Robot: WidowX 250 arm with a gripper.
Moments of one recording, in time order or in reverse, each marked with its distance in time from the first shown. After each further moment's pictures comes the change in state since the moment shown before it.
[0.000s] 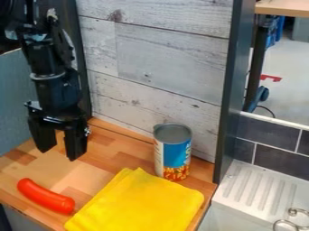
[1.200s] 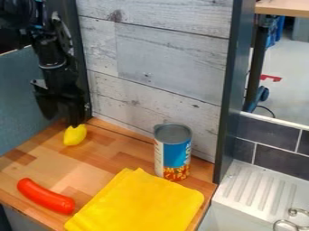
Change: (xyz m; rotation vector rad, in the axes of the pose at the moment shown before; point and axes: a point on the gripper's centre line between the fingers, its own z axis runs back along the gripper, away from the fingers) arm 0.085 0.078 -0.005 0.149 -0.178 0.077
